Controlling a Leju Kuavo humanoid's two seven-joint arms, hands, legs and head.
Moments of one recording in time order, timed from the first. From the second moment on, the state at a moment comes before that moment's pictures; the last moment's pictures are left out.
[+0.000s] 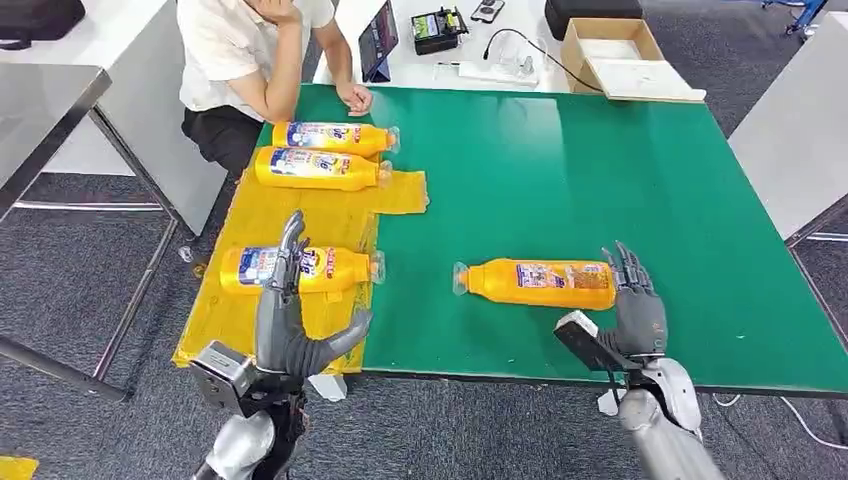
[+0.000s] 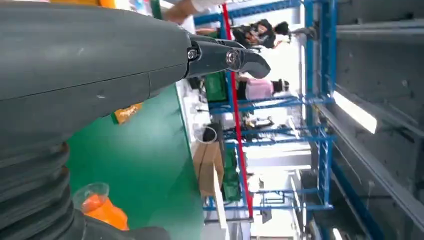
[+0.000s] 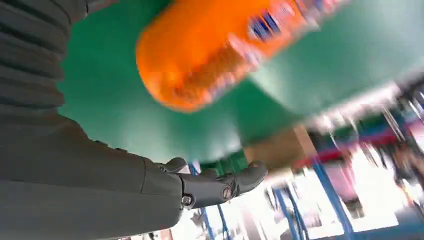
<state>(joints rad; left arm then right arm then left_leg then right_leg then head) -0.07 -0.09 -0.53 -1.56 -0.16 0.26 -0.49 -0.31 -0.19 0.19 -0.87 0.91 -0.44 -0.44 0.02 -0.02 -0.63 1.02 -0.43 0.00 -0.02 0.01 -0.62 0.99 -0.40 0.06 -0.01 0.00</state>
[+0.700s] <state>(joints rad) -0.11 -0.10 -0.56 -1.52 -0.16 0.22 -0.47 -0.53 -0.19 0.38 -0.57 1.05 -0.26 -0.28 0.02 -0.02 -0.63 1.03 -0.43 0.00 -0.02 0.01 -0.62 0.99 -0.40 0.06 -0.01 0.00</state>
